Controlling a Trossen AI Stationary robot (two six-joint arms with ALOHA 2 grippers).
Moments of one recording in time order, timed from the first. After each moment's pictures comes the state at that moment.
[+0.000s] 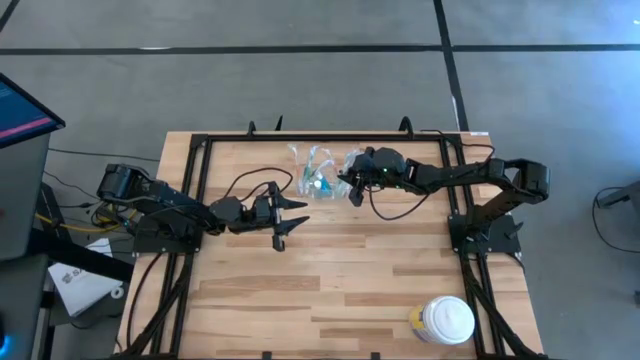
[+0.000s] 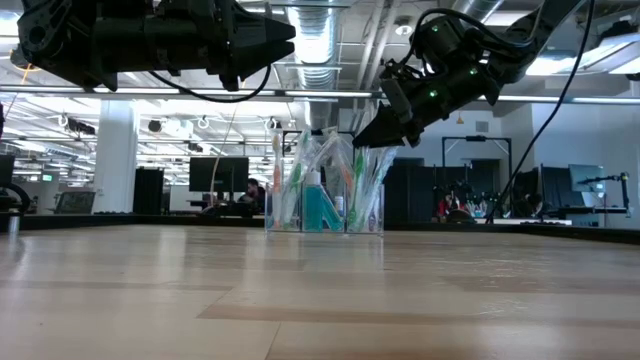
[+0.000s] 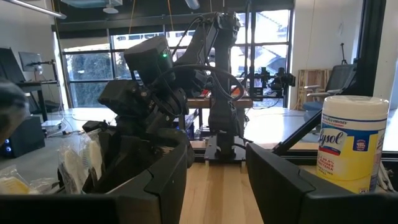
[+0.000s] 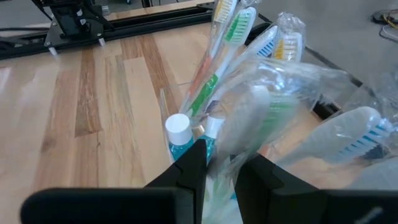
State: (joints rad) left arm -0.11 1.46 0.40 1.24 -0.26 0.06; right arm -0.32 1.51 0.73 0.35 0.00 0.04
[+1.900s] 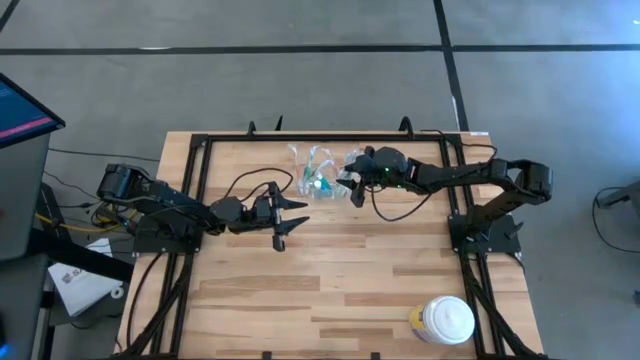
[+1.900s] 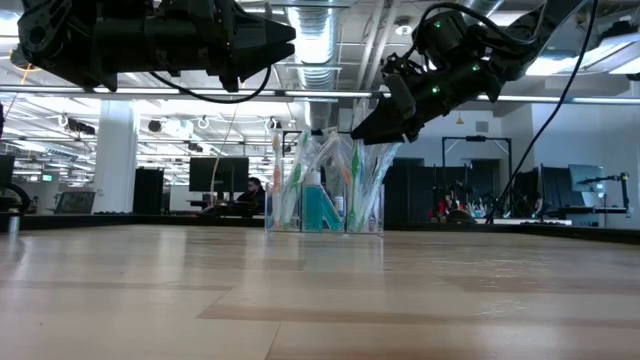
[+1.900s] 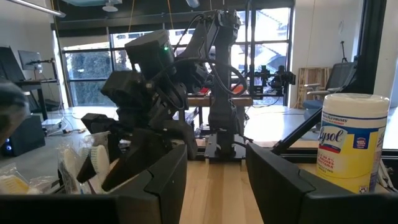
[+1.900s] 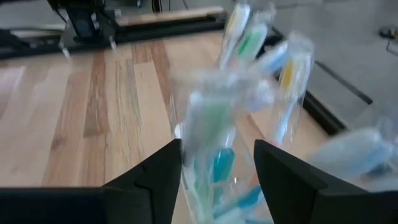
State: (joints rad) left arm -0.11 1.46 0.40 1.23 -0.26 0.06; right arm -0.32 1.49 0.73 0.35 -0.03 -0.01
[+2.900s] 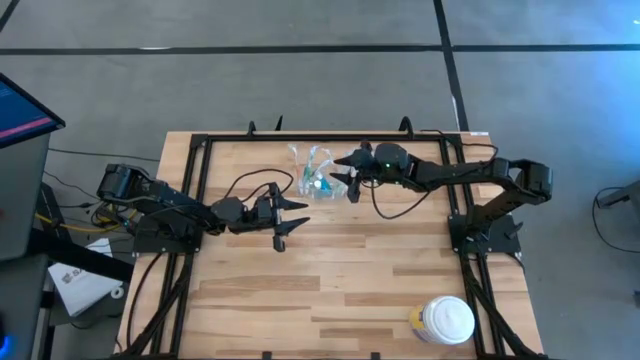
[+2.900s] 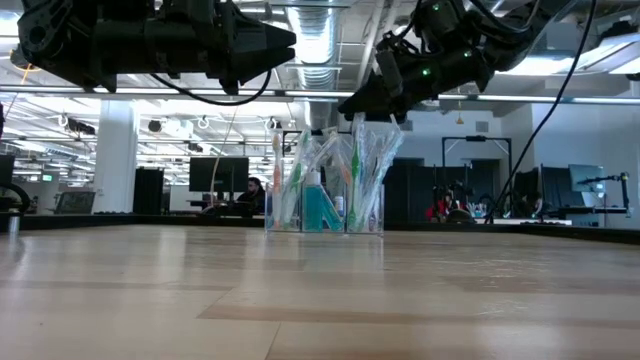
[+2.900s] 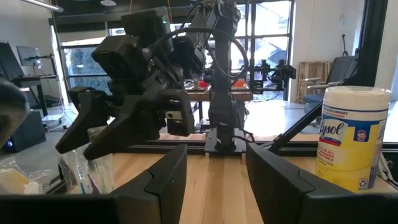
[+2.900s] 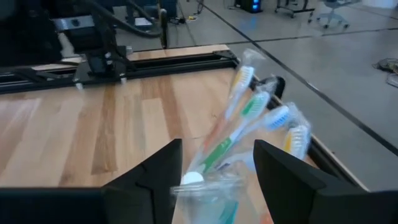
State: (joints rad) left arm -0.11 1.46 0.40 1.20 -0.26 0.06; right arm -0.31 1.49 0.79 0.40 -0.04 -0.03
